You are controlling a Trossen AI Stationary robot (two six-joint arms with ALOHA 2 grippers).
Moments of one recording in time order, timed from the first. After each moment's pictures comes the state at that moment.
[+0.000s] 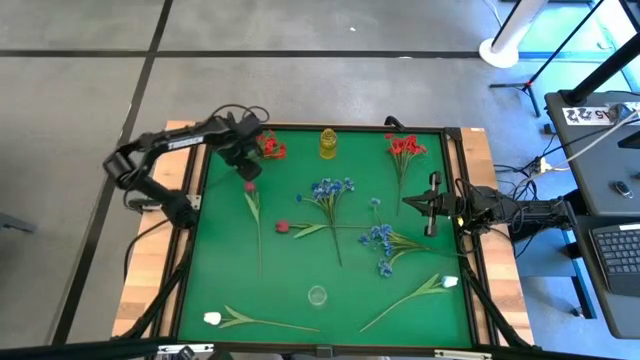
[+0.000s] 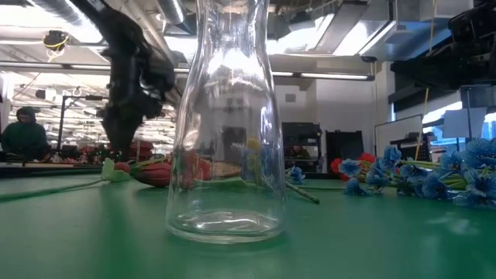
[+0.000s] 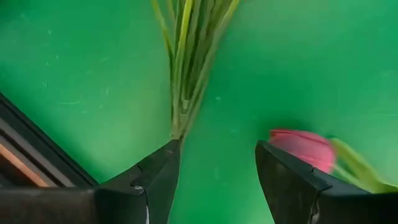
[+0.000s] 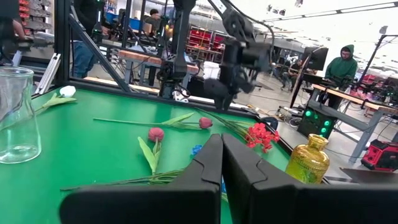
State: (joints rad) left arm 0.78 1.49 0.92 -0.95 -0.12 -0.08; right arm 0.06 0.00 0.03 0.05 0.14 -0.24
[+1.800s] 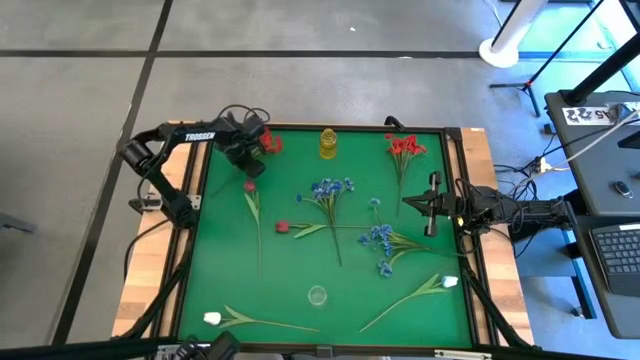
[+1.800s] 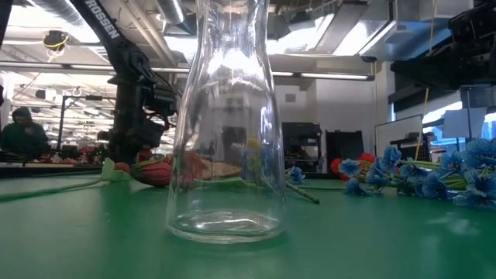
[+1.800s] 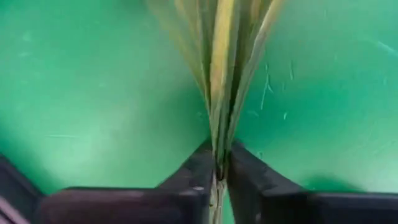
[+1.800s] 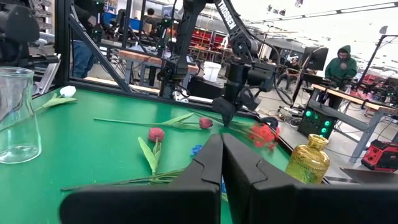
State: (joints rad) left arm 0.86 1.65 0.88 -0.77 -0.15 -0.10; right arm 0.06 0.00 0.03 0.05 0.14 -0.24
